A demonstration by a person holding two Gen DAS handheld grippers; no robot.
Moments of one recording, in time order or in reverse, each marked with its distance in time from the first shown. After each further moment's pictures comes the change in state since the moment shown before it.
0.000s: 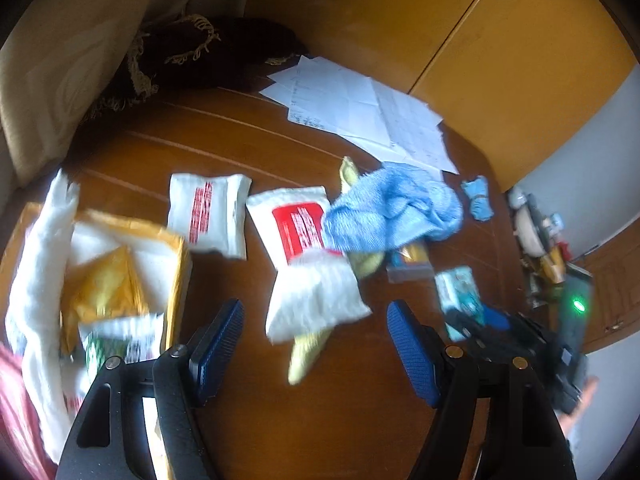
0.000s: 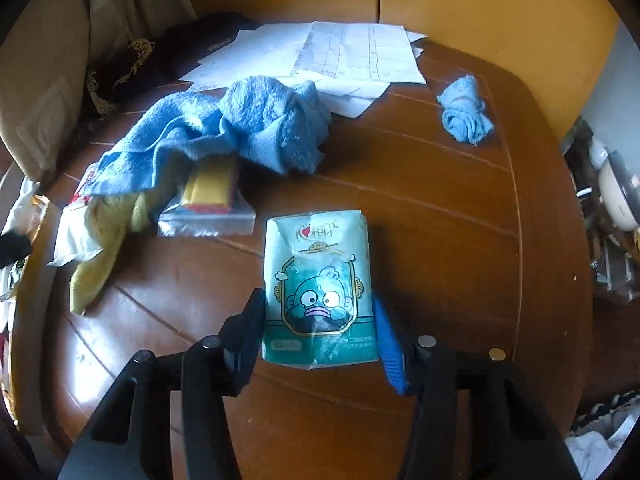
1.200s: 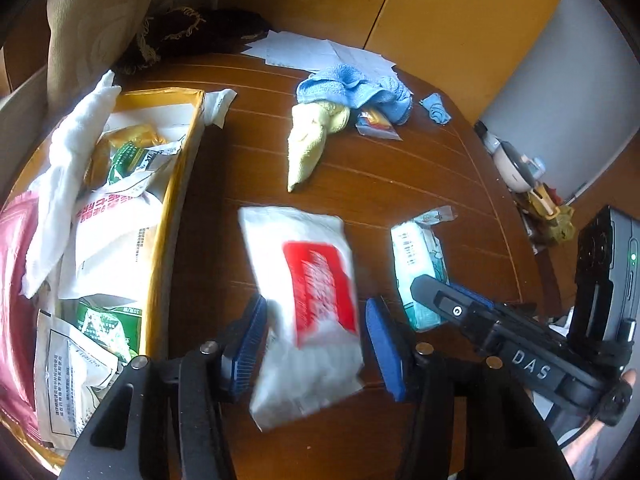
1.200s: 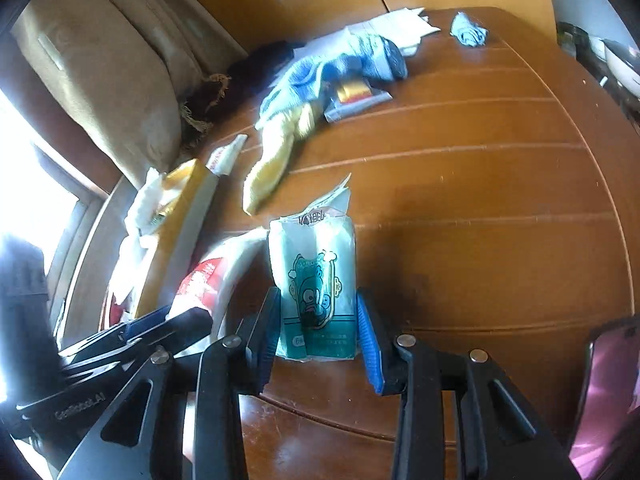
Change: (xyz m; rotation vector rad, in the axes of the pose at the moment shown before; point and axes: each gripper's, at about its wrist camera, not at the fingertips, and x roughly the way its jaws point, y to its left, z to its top) left arm -0.048 0.002 -0.144 0.154 0.006 -0.041; right arm -0.064 0.078 -0.139 0.267 -0.124 0.307
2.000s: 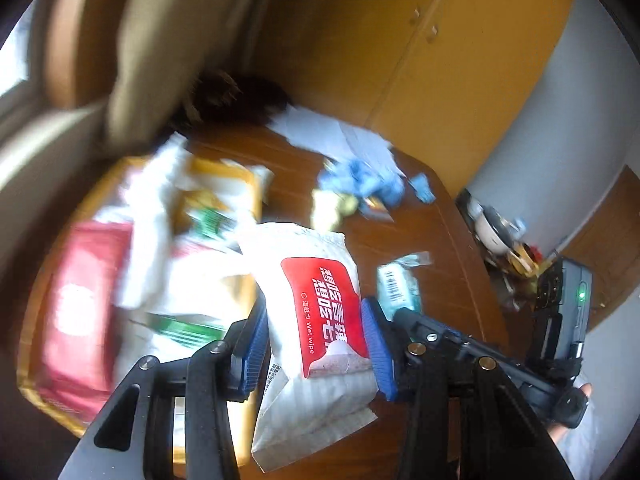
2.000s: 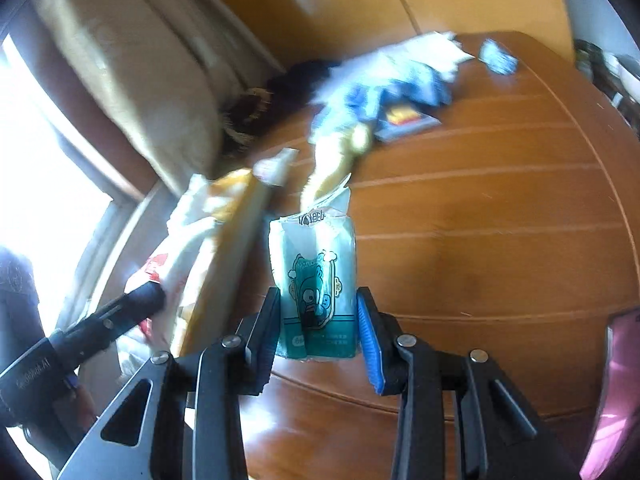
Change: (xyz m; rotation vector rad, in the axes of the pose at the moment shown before) left arm -0.099 0.051 -0.009 -0.082 -0.253 -0.050; right arm -0.019 0.045 -0.006 -0.057 -0.081 0.108
